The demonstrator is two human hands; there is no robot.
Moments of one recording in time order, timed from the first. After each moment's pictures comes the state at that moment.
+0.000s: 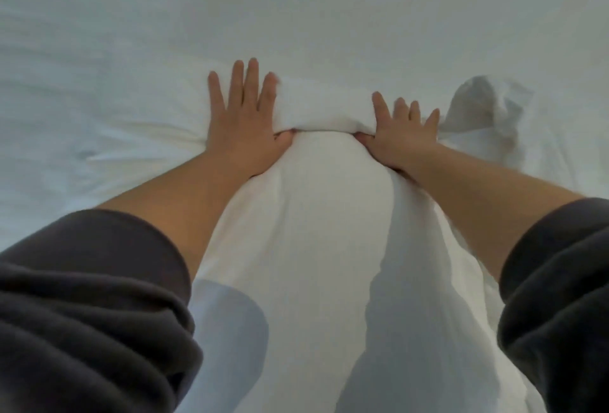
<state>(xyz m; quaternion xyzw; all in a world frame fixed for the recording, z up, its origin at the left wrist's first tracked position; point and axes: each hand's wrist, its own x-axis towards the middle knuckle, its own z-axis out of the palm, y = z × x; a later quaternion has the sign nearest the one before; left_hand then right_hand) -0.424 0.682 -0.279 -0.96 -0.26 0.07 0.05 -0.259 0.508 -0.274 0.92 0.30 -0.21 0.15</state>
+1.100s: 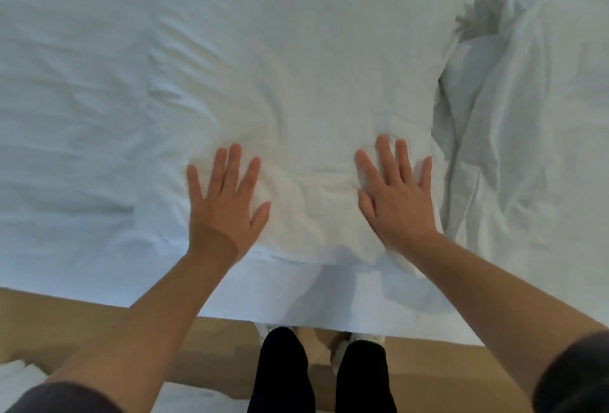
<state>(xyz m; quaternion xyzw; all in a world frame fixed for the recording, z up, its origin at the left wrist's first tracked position) -0.691 0.533 -0.232 -0.94 -0.28 0.17 0.00 -0.481 0.342 -0.231 0.87 0.45 -0.18 0.08</state>
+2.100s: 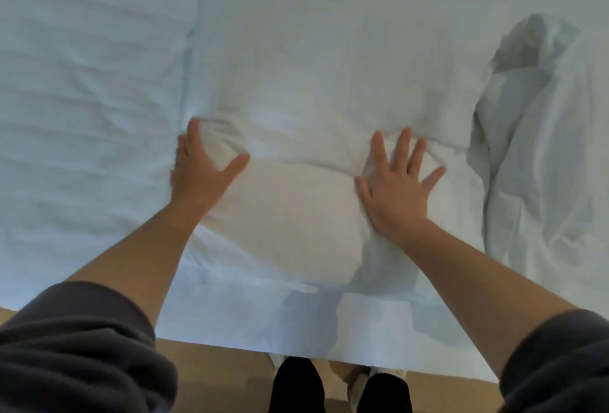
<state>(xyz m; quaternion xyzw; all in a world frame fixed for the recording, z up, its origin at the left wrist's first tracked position) -0.682 0.663 -0.252 -0.76 -0.55 0.04 -0.34 -0.492 0.431 -0.232 0.92 0.32 -0.22 0.07</state>
